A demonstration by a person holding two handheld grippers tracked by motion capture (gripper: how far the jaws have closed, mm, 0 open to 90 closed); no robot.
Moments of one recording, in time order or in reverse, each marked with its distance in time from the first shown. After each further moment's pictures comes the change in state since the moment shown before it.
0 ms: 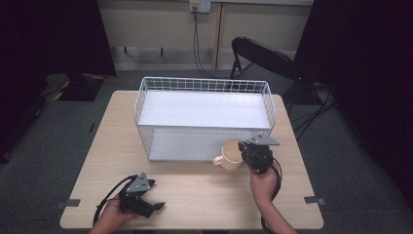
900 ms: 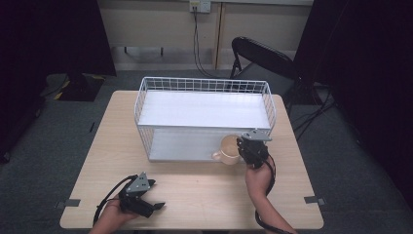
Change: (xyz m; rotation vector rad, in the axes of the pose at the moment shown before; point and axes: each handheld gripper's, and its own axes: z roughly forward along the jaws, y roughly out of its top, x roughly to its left) left arm 0.000 0.000 0.000 0.000 0.000 -0.001; right arm 0.003 0.008 0.020 0.010 -0.075 -0.023
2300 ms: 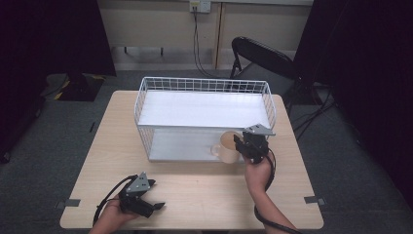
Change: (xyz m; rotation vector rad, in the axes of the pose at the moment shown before) left arm 0.000 0.000 0.000 0.000 0.000 0.000; right arm -0.008 0.010 0.006 -0.032 0.035 0.089
